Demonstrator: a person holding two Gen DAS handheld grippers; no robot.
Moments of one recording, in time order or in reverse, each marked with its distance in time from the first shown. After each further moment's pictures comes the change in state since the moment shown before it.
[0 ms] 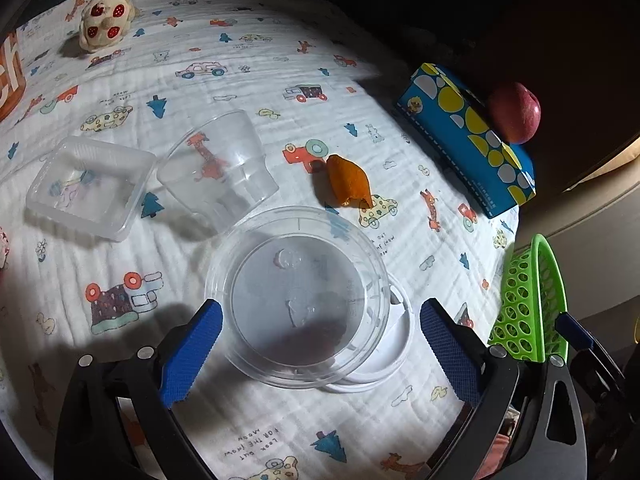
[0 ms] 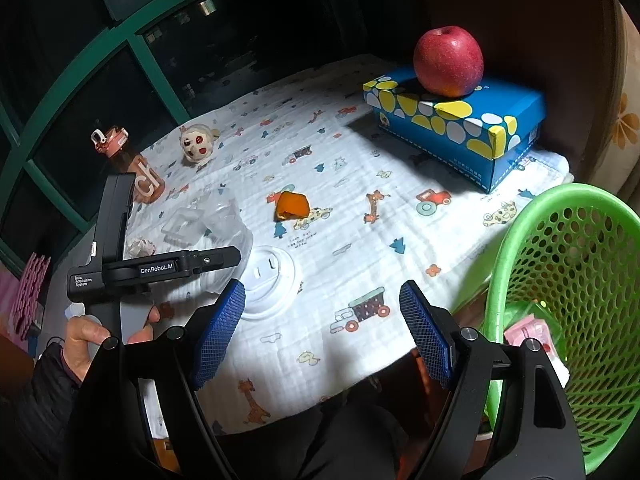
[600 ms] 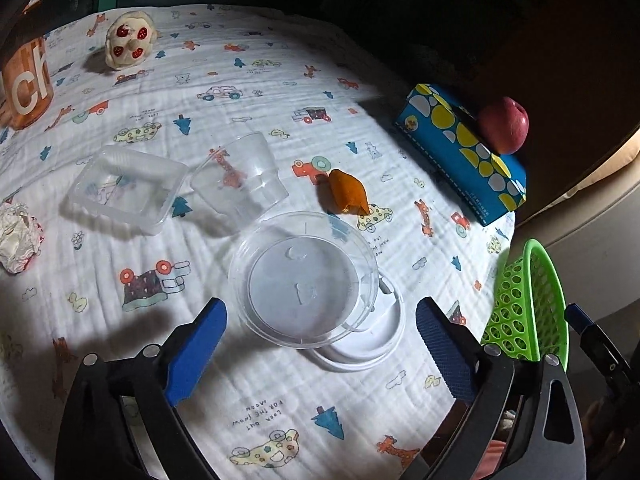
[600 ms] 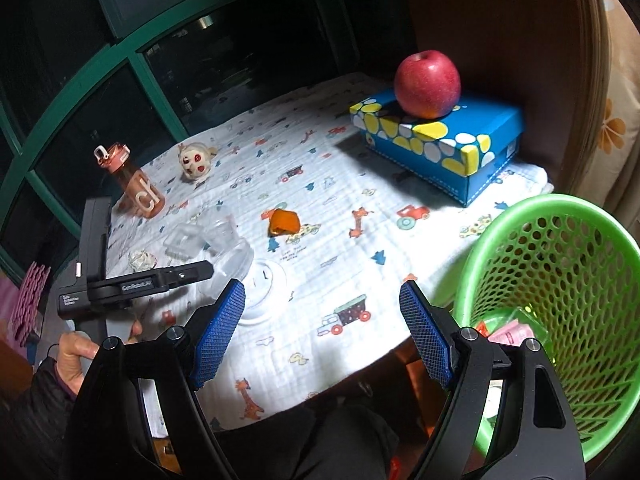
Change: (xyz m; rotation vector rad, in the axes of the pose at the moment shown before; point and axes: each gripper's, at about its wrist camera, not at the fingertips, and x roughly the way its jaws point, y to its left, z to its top) left arm -0.028 -0.003 -0.011 -0.009 -0.067 0.029; right arm -0.027 -0.007 0.000 0.009 -0.052 -0.019
